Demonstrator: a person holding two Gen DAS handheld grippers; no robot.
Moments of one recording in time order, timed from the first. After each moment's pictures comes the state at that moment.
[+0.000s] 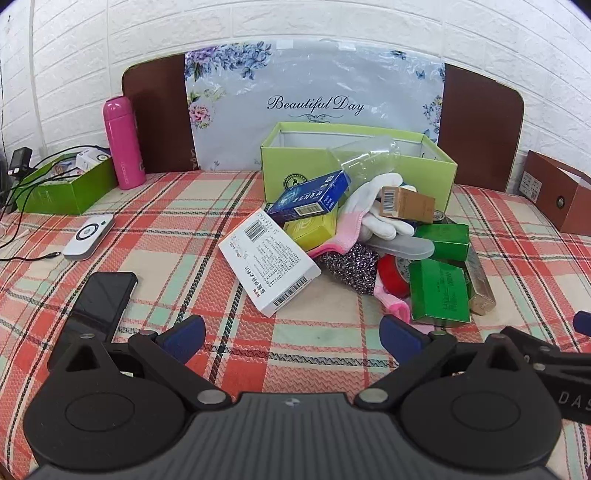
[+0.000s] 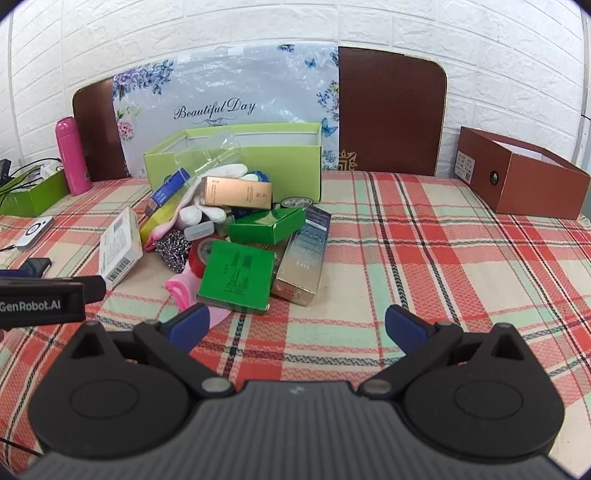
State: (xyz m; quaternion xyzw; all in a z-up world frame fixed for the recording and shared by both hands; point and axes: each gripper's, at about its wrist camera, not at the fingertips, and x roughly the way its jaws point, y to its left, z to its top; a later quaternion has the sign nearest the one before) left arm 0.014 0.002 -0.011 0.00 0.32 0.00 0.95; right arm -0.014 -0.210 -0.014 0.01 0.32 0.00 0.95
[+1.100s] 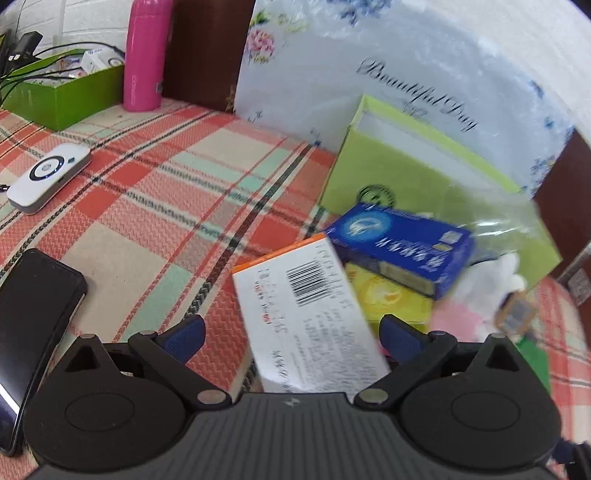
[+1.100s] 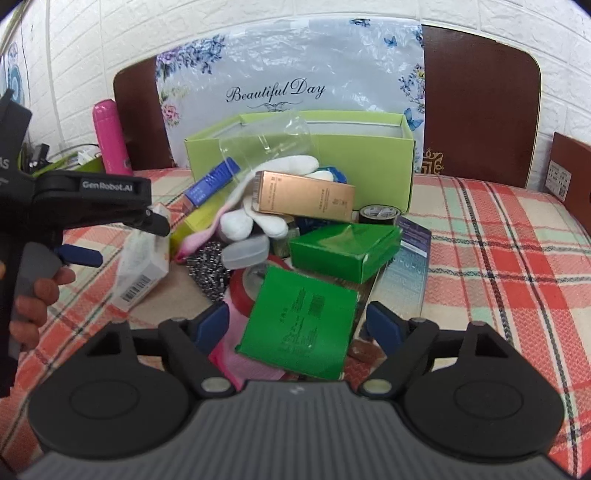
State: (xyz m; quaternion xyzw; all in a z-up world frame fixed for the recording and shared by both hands) left arm 0.155 0.063 -0.051 -0.16 0.39 0.05 0.91; right arm 0.072 -0.182 -0.050 0.00 0.32 0.10 0.94
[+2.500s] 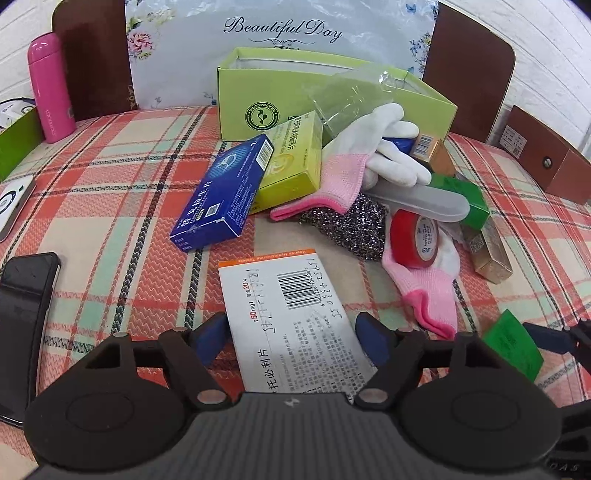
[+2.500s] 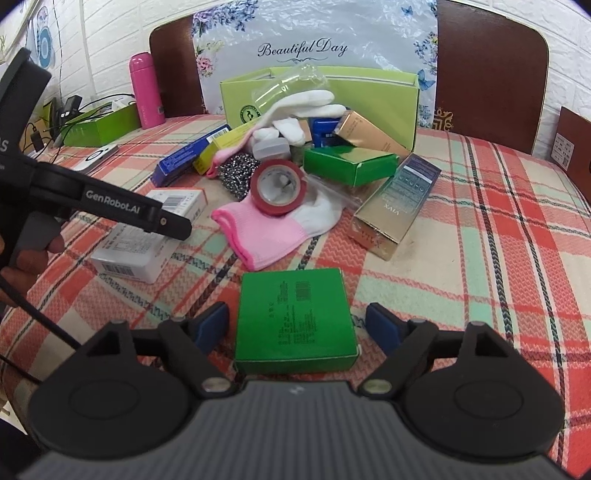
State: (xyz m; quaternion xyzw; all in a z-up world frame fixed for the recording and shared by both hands) left arm 0.081 0.023 -0.053 -0.01 0.41 -0.10 0.91; right arm 0.010 -0.203 -0.070 -0.03 0.37 0.15 0.92
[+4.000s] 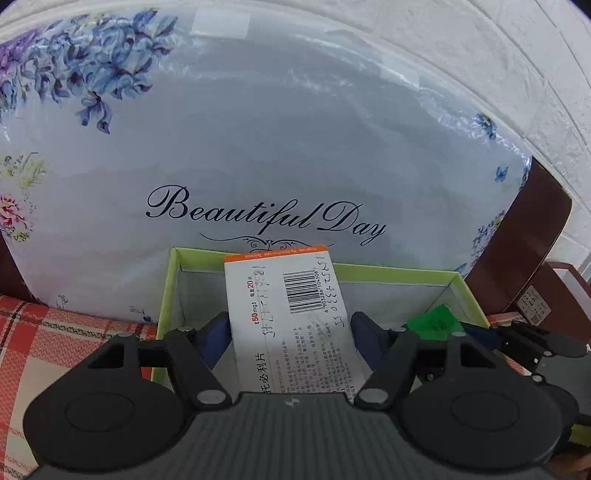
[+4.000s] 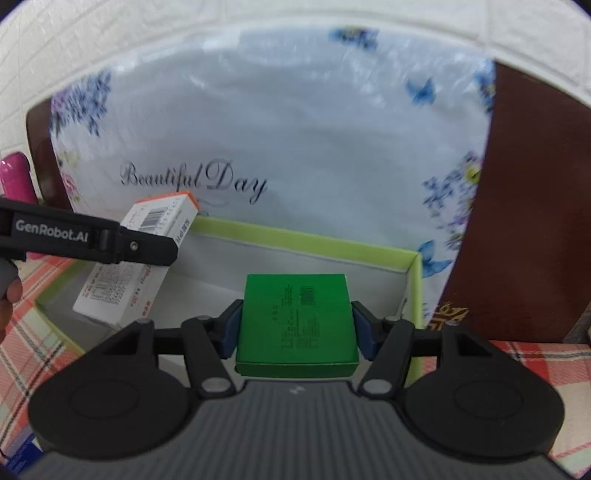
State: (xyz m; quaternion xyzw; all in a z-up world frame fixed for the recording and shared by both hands) left arm 0.358 0.013 0.022 -0.07 0.33 -0.16 0.93; right arm 0.334 -0.201 -0.013 -0.03 0.32 0.10 0.94
